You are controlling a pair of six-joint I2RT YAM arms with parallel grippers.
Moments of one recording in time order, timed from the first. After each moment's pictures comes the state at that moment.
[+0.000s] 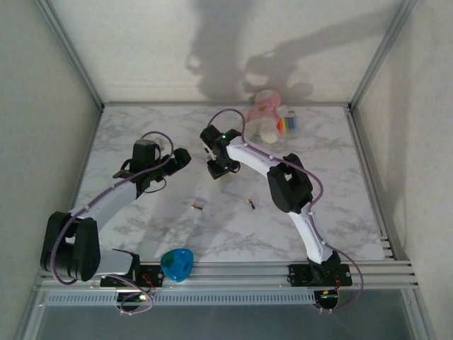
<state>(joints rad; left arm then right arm) -0.19 1.35 0.77 -0.13 0.28 -0.74 0.77 2.32 1.97 -1.00 0.06 0.15</state>
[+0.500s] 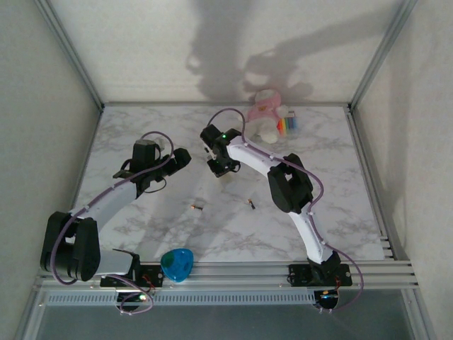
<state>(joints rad) -0.19 1.35 0.77 -0.13 0.28 -0.74 0.77 2.31 1.97 -1.01 0.07 0.14</state>
